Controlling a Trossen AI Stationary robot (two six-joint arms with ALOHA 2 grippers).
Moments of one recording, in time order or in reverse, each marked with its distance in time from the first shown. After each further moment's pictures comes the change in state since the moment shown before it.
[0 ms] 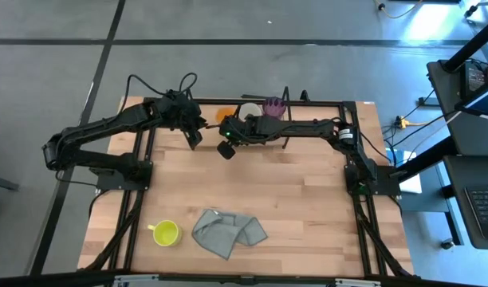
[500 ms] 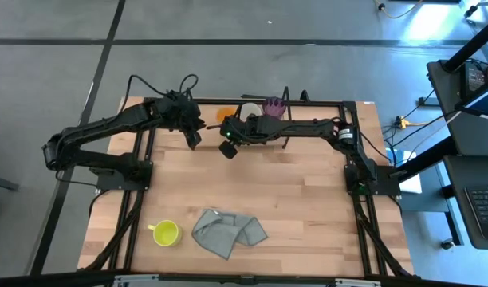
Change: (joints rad) left arm 0.000 0.000 0.000 -0.048 -0.018 0.000; right arm 0.000 0.000 -0.001 -0.046 0.028 0.011
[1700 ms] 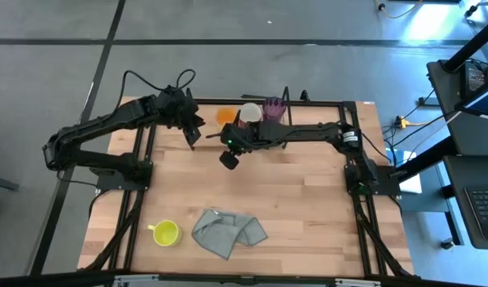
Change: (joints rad) left arm 0.005 -0.001 0.092 -0.084 0.027 -0.093; right arm 0.059 -0.044 -0.007 -0.019 -0.112 -0.023
